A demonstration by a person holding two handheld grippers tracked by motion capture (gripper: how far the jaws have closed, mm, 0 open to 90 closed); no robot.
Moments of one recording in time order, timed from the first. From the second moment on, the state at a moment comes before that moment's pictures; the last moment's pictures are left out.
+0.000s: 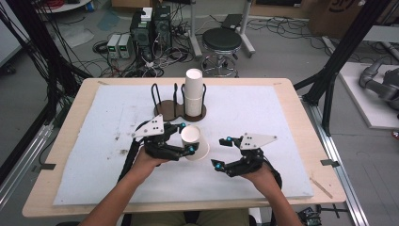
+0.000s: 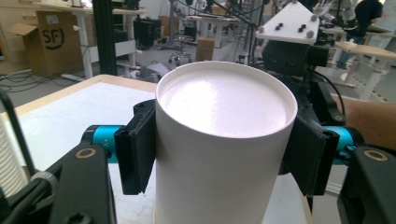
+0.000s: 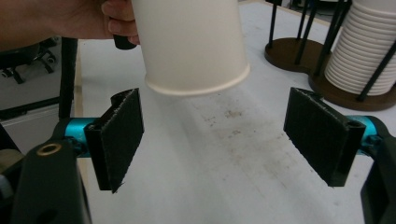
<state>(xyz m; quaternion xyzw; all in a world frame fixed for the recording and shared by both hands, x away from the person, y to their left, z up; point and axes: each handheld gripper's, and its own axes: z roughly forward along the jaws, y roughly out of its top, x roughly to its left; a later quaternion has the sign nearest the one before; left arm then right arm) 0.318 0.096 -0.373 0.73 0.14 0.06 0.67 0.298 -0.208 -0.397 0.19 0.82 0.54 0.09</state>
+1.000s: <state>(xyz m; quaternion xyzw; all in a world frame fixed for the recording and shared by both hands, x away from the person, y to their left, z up) 0.313 0.072 -0.371 0.72 0.10 0.02 0.68 0.303 -0.188 -0.401 0.15 0.81 0.56 0.04</state>
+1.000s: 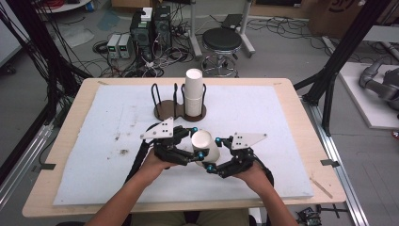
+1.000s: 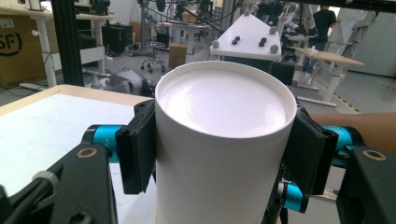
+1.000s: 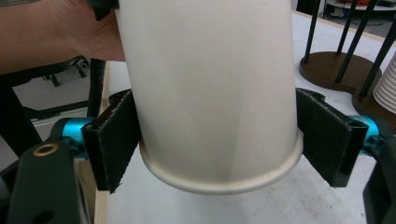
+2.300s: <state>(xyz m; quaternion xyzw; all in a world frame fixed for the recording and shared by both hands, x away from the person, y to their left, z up) 0.321 0.097 -0.365 0.80 0.12 0.01 0.58 0.313 -0.179 -0.370 0.09 0.92 0.37 0.08</state>
